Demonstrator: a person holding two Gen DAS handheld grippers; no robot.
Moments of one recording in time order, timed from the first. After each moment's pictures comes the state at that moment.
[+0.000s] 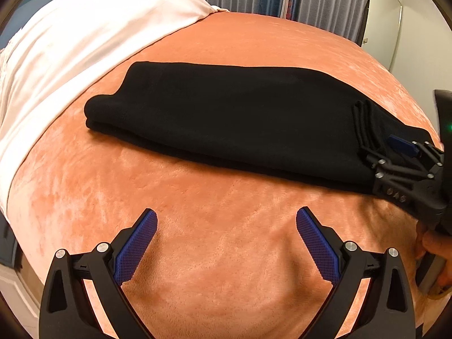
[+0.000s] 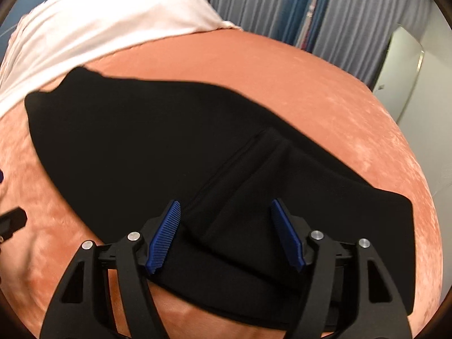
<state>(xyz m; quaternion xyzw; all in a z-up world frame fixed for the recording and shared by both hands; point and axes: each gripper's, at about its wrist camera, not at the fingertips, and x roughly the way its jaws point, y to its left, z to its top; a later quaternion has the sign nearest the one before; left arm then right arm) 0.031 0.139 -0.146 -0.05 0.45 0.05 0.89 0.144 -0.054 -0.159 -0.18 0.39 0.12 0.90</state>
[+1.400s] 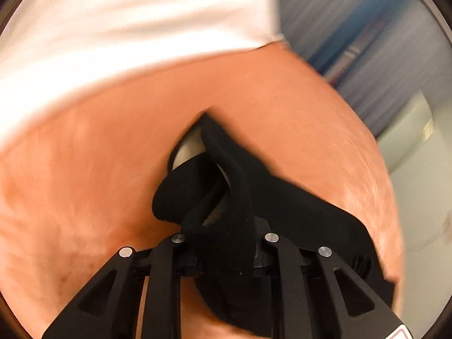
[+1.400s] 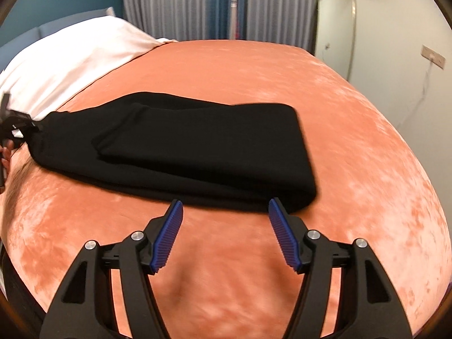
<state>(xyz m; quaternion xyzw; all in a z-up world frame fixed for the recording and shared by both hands) 0.146 0.273 -0.101 -0.24 0.38 0.07 0.89 0.028 -0.216 -0.119 -0.02 0.37 0.00 0.93</state>
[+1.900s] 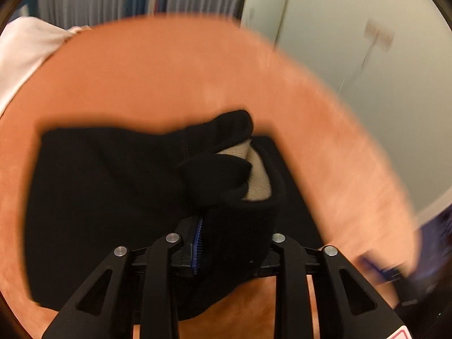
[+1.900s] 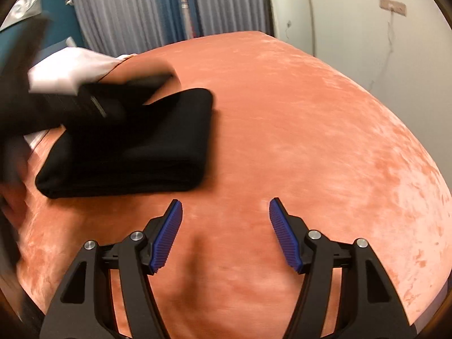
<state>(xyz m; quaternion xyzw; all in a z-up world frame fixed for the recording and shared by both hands) 0.148 -0.171 -0.124 0.03 0.47 -0.21 0.86 0.004 -0.324 -0.130 0.08 0.38 -0.05 0.92</state>
